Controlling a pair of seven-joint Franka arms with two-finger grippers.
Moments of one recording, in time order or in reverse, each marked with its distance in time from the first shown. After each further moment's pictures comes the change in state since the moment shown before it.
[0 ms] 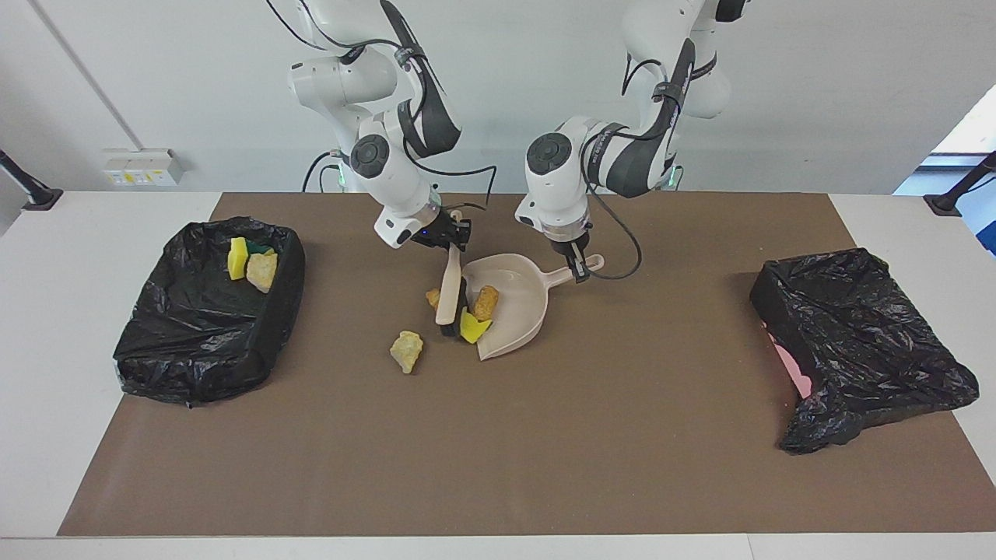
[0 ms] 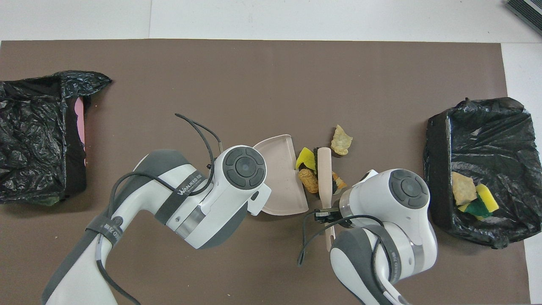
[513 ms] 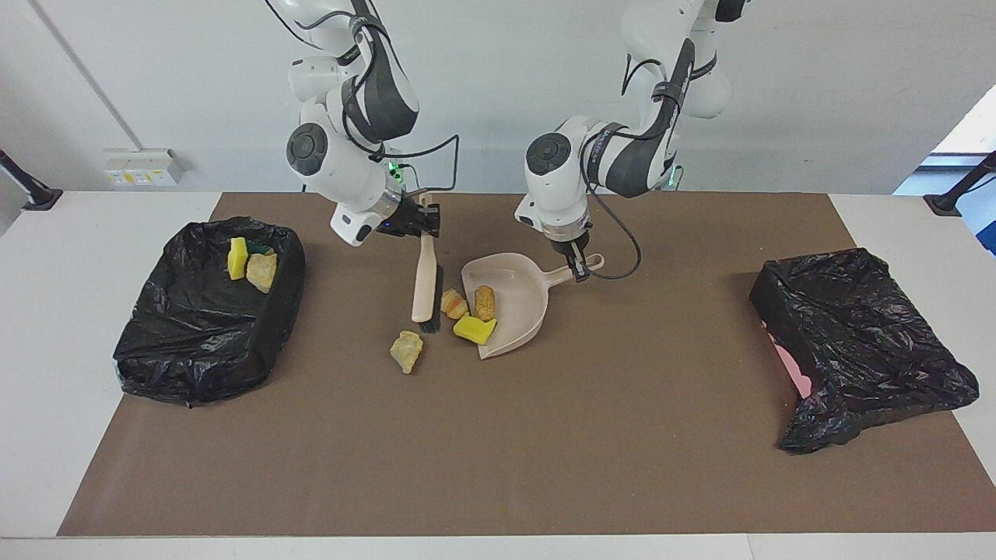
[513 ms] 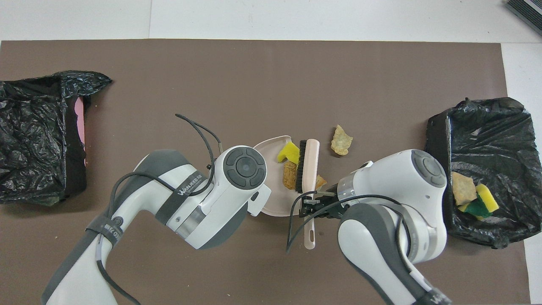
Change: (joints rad) left arm -0.001 -0.001 -0.001 0.000 0.000 -0.005 0.000; right arm -0.180 0.003 -0.022 0.223 -0.310 -0.407 -0.164
